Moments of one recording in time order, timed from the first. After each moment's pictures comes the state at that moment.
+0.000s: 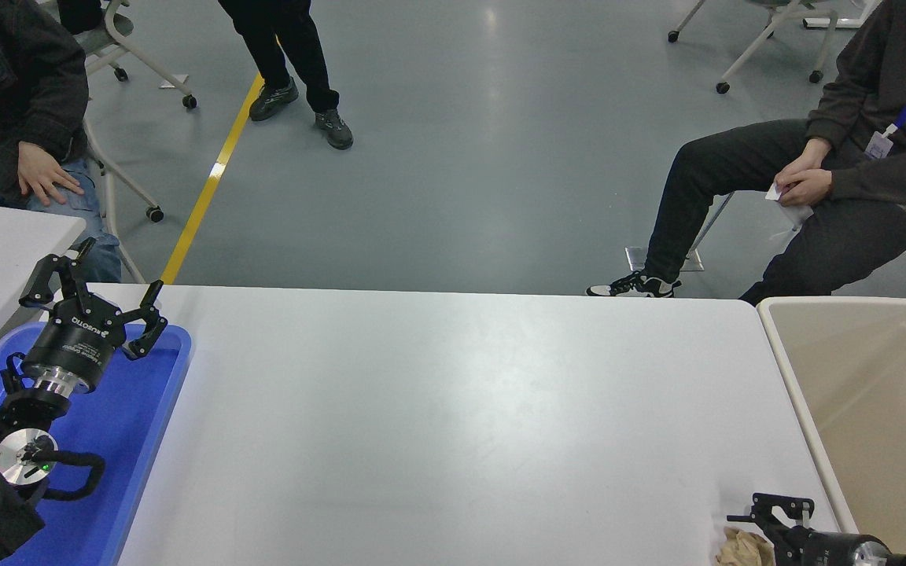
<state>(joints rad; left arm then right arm) -0.59 0.43 -0.63 -0.25 -0.08 -0.81 -0.59 0.35 -0.89 0.27 1.31 0.06 0.08 -0.22</state>
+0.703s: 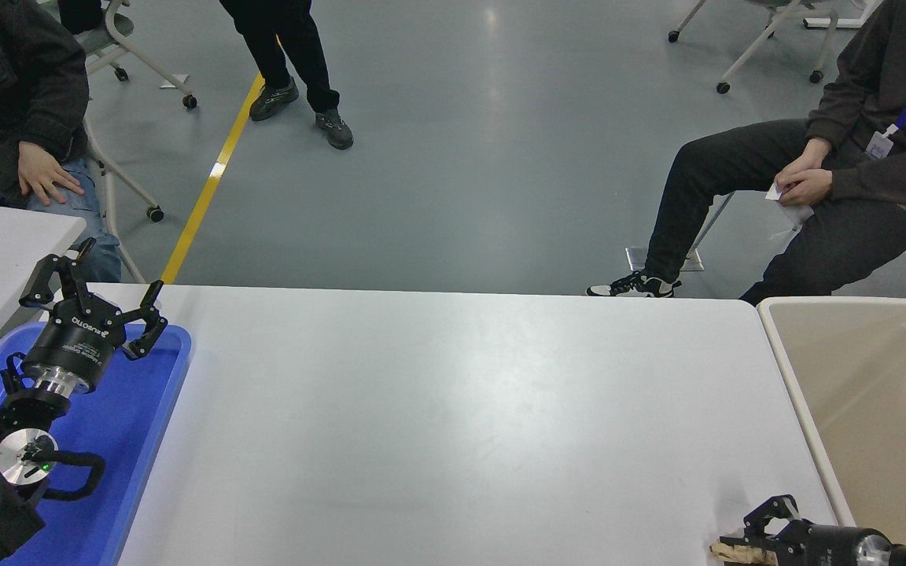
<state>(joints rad) -0.59 0.43 -0.63 -0.25 -0.08 -0.81 -0.58 0.36 -0.93 0.28 1.30 -0.03 0.17 -0.20</state>
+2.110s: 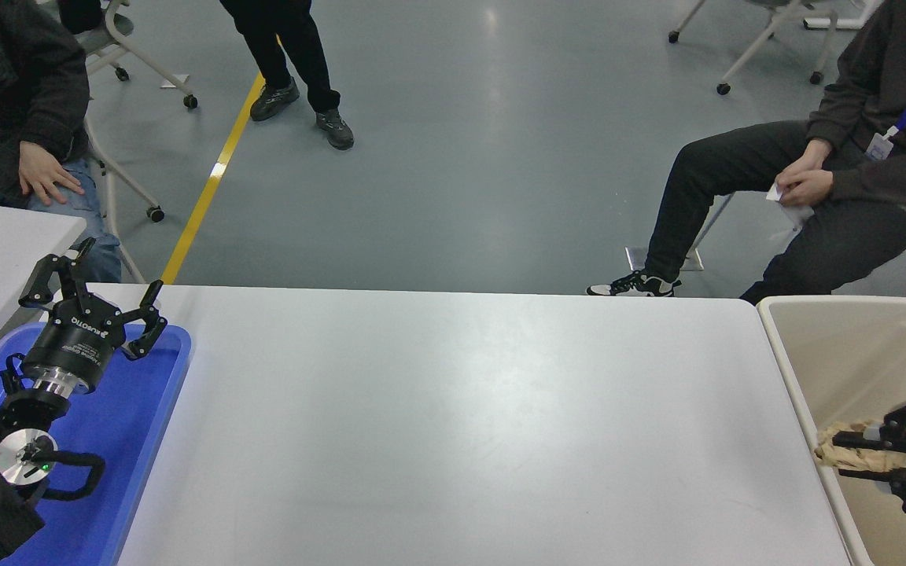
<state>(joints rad) -0.59 0.43 -0.63 -0.25 -0.08 -0.81 -0.58 0.59 -1.60 0.46 1.63 0.17 0.70 -0.21</state>
